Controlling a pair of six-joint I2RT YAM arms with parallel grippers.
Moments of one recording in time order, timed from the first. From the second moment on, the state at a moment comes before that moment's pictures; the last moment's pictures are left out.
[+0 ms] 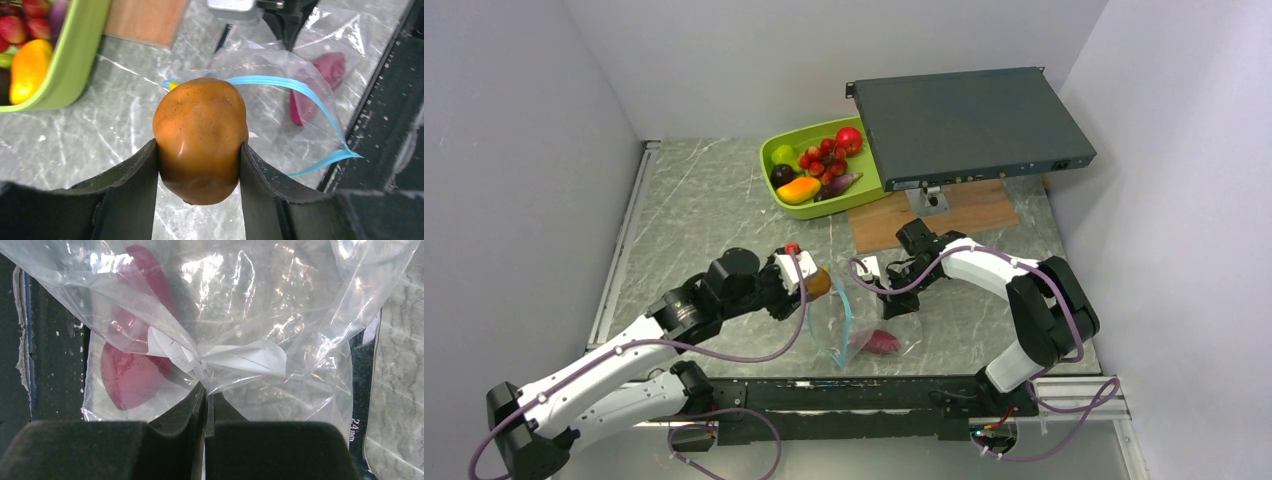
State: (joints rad) left arm -0.86 0.84 0.74 -0.39 0.12 0.22; right arm 0.53 1.57 0.87 -0.69 -0.74 -0.99
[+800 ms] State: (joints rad) left arm -0.43 1.23 0.75 0.18 0.06 0.03; right arm 0.53 1.56 0.87 -0.69 -0.74 -0.99
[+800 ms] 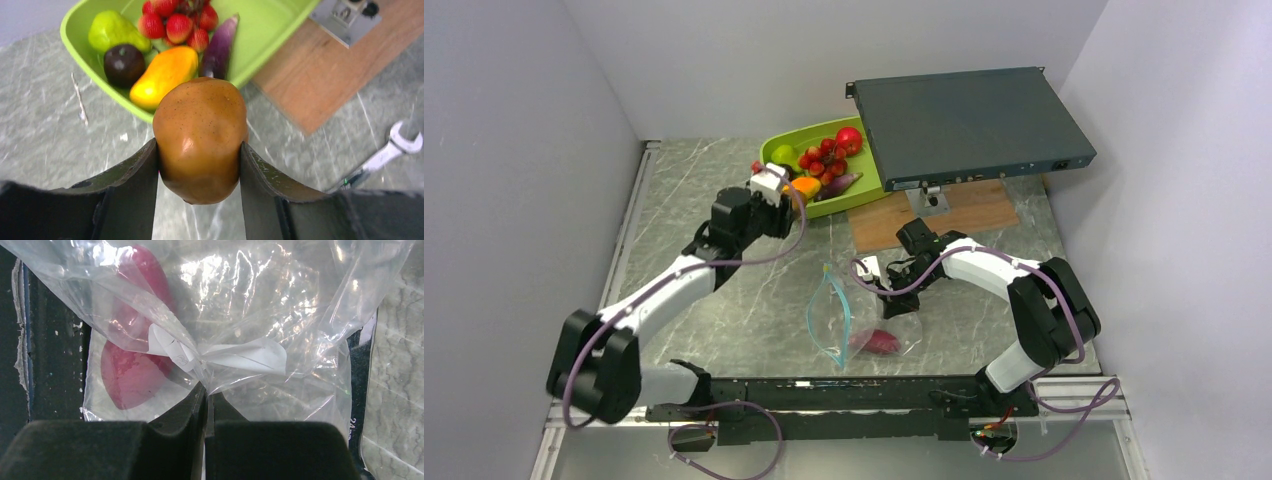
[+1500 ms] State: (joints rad) left arm -0.31 1.76 1.26 0.14 0.17 -0.02; right arm 0.55 1.56 0.87 -0.69 -0.73 -1.00
